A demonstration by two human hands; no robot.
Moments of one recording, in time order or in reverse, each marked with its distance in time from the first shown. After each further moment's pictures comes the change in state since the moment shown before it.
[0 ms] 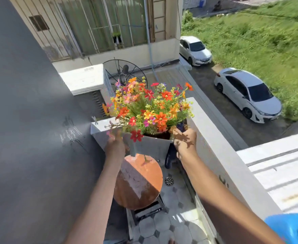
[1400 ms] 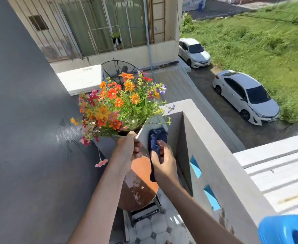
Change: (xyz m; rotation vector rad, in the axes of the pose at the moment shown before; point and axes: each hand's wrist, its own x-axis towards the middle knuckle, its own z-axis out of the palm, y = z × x) left_hand -0.061 0.043 0.024 -0.392 -0.250 -0.144; right_hand -0.096 0.026 -0.014 -0.185 -0.286 -0.295
